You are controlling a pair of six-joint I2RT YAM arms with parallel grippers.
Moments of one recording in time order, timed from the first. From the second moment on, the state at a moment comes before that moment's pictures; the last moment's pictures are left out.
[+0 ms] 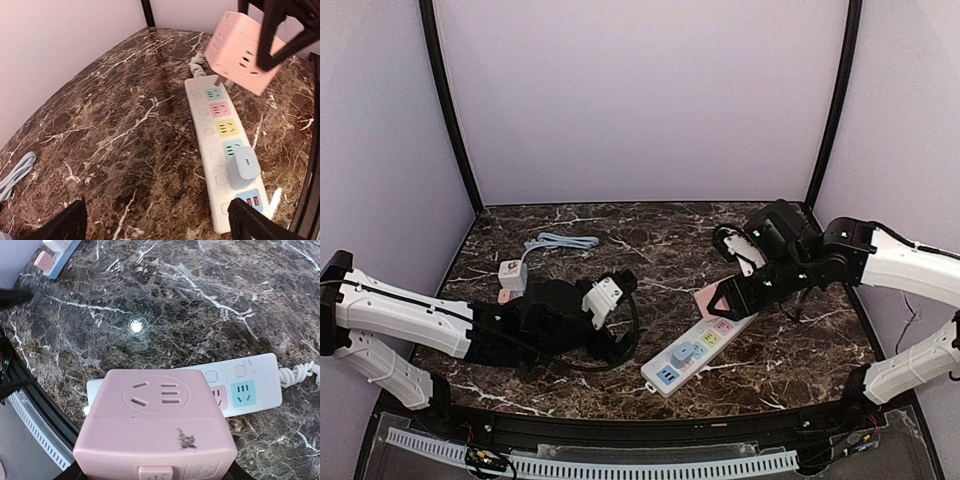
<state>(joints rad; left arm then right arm) -1.25 1.37 0.73 0.16 -0.39 0.01 0.93 1.20 1.06 -0.80 0.01 0.40</state>
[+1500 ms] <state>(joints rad) -1.11 1.29 0.62 0.14 -0.52 -0.34 0.95 1.58 1.23 -1.02 0.03 0.23</state>
